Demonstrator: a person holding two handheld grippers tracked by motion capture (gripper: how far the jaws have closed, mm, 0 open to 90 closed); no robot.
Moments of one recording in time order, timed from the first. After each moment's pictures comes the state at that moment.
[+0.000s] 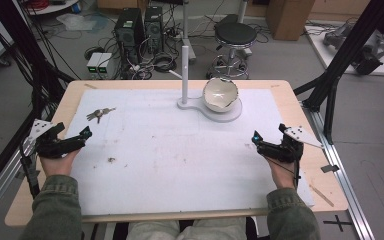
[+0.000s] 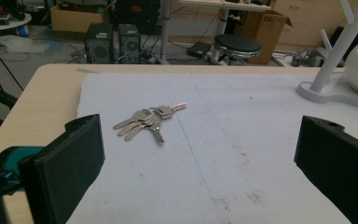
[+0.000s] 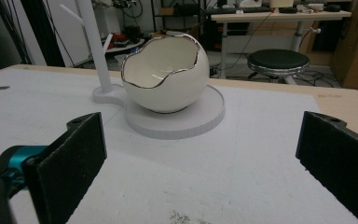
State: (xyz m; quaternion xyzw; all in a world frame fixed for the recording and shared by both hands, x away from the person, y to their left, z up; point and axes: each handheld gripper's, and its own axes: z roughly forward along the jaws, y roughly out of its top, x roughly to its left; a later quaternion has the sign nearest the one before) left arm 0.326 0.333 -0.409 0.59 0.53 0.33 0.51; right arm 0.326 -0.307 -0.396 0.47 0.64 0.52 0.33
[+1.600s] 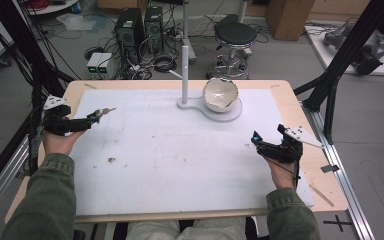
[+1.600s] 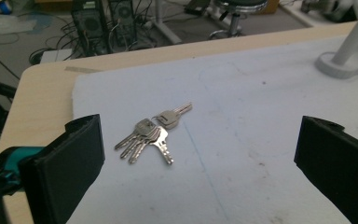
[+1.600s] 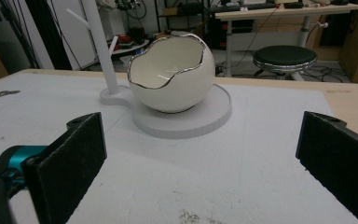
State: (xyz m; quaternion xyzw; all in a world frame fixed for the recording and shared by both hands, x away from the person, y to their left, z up) left arm 0.388 0.327 -0.378 0.67 0.53 0.30 0.42; right arm 0.325 -0.306 -0.396 0.47 0.63 0.53 0.32
